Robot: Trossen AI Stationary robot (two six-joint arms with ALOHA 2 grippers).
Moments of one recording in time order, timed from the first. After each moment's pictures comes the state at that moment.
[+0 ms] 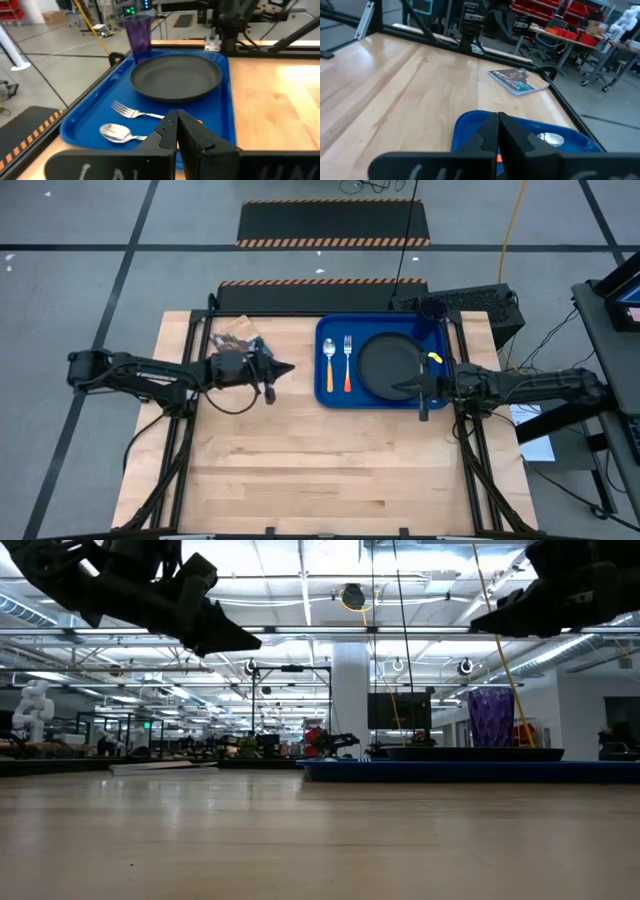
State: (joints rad) left arm 0.15 1.14 0.43 0.50 -0.10 0.07; right arm 0.00 0.44 0.22 0.03 0.08 -0.26
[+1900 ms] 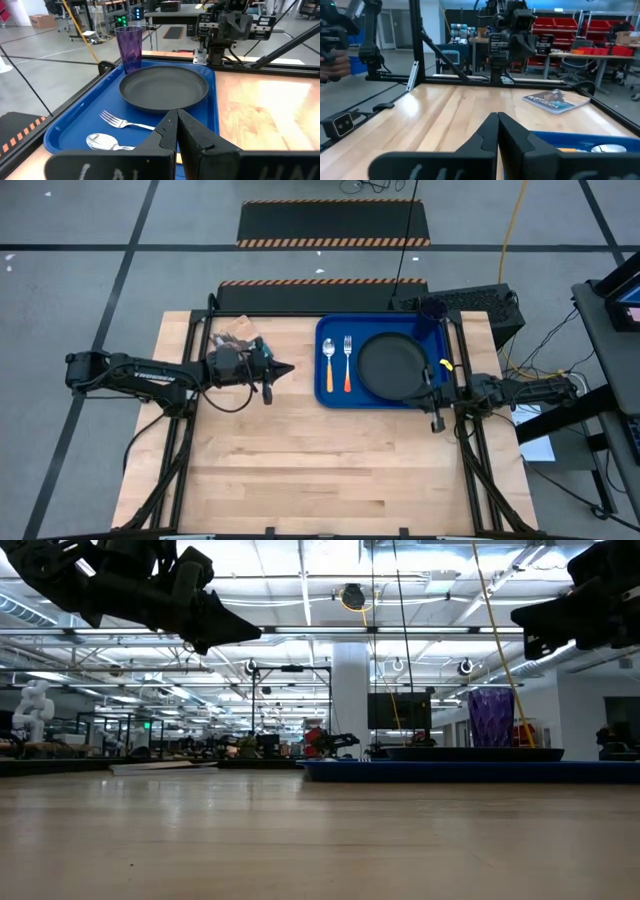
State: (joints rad) left arm 0.17 1.12 0.41 0.55 -0.02 0.02; right arm 0.13 0.00 0.02 -0.01 0.04 -0.02
